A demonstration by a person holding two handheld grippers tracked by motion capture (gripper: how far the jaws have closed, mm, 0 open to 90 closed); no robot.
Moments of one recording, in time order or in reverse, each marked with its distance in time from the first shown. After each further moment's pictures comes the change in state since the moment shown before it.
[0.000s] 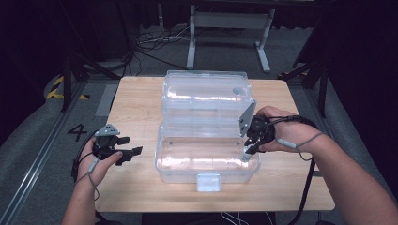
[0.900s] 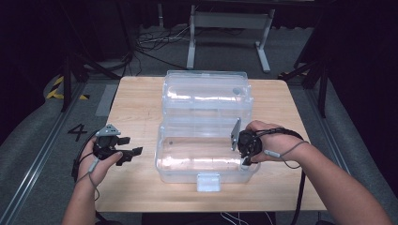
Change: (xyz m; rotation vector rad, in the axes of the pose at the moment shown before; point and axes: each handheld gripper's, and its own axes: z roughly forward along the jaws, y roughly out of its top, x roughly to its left) left arm 0.000 -0.001 0.001 0.009 0.000 -0.001; right arm 0.000 -0.001 0.062 0.119 0.070 -0.004
